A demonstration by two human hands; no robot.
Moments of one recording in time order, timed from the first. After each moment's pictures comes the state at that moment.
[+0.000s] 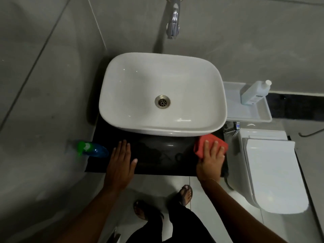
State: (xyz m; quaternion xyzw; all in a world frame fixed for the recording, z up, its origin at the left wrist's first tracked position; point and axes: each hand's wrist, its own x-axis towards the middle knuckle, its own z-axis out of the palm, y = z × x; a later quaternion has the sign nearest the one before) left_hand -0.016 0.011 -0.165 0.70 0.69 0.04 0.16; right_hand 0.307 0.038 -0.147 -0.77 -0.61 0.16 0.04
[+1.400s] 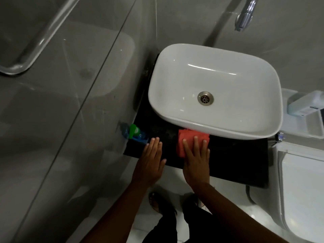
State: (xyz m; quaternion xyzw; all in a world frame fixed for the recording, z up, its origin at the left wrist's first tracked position) left_hand -0.041 -0.024 -0.188 0.74 0.66 0.10 0.13; right_hand 0.154 0.018 -0.164 -0.62 -0.76 0.18 0.06
